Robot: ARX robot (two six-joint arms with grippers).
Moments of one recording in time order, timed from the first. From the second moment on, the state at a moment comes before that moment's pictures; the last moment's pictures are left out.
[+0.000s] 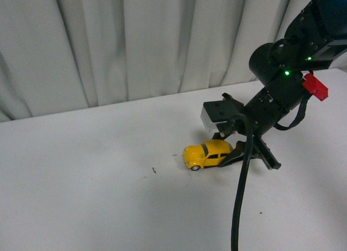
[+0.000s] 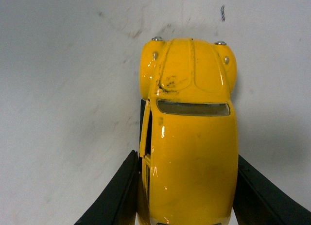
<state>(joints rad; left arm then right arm) 0.00 0.01 0.01 0.00 0.00 0.00 -0.15 2.29 1.37 -0.57 -0.56 -1.66</state>
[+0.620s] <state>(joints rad) 0.00 0.01 0.01 0.00 0.00 0.00 -0.29 2.29 1.37 -0.69 -0.57 -1.74</state>
